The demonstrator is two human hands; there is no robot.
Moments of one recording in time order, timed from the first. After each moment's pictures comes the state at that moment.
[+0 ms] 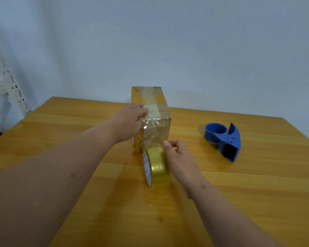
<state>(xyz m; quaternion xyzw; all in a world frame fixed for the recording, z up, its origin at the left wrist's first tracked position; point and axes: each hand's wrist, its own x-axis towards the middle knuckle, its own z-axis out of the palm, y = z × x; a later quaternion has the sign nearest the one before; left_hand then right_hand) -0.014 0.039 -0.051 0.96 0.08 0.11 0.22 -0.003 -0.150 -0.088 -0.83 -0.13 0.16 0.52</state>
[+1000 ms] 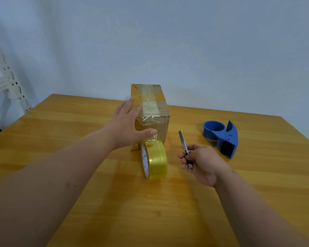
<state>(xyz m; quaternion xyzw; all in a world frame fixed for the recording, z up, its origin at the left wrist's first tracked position) -0.034 0.031 -0.066 0.96 0.14 0.09 0.21 0.032 -0.196 -0.087 -0.67 0.01 0.34 0.66</state>
